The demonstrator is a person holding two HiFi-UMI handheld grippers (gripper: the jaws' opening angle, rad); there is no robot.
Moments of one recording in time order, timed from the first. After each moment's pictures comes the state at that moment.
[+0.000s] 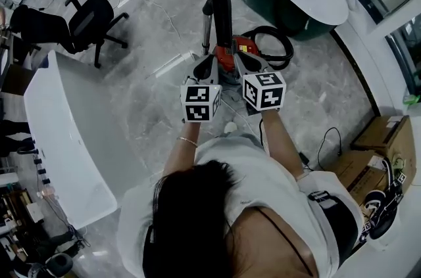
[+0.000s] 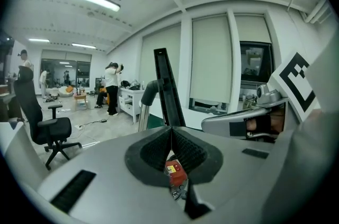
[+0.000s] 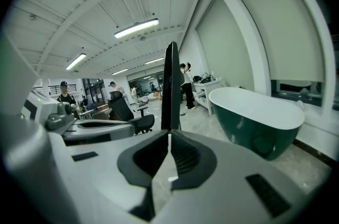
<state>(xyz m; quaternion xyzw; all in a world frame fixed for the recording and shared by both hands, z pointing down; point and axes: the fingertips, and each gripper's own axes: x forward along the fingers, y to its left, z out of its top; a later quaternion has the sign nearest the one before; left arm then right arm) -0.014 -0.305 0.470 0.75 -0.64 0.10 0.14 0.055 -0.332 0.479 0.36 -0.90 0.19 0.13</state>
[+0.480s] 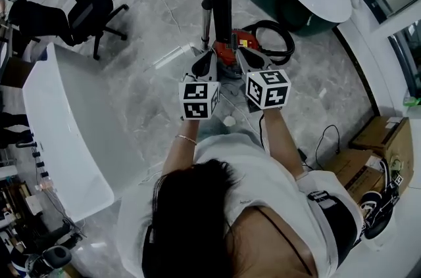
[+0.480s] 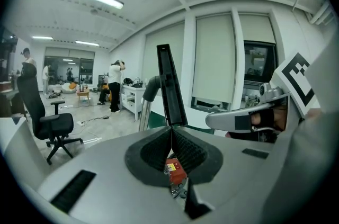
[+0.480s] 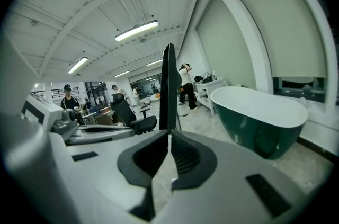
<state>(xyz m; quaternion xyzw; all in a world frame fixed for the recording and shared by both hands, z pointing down) -0.015 -0.306 0.479 0.74 -0.65 0.10 0.15 0.061 -0.336 0.478 0.35 -0.91 0.20 0.12</state>
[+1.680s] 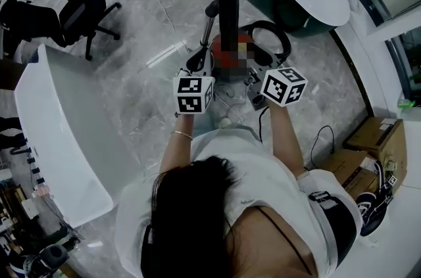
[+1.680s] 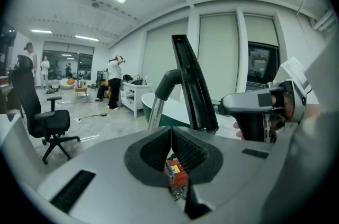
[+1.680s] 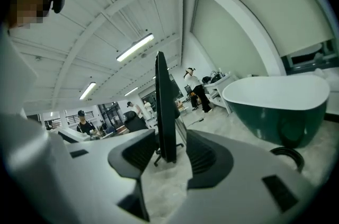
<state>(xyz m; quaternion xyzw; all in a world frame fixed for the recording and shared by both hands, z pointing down) -0.055 -0.349 0.496 0.74 -0.64 0.10 0.17 0.047 -0.375 0.464 0.29 -0.92 0.27 0.03</state>
